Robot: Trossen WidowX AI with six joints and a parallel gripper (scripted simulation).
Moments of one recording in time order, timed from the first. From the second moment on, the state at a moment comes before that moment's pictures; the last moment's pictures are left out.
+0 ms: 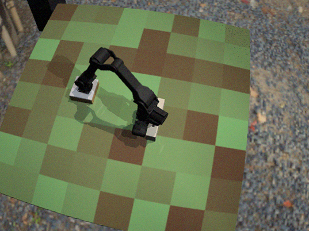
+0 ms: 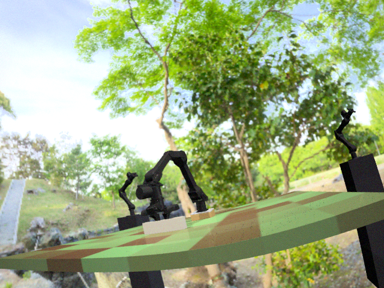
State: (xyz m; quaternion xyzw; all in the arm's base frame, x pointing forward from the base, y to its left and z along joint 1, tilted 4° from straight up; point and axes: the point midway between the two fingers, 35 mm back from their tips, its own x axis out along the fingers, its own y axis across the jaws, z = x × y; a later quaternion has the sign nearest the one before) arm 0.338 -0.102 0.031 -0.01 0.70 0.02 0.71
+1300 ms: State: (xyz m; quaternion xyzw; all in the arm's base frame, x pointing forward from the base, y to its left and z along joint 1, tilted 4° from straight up) arm 0.340 -0.102 0.032 0.00 0.71 0.03 0.71
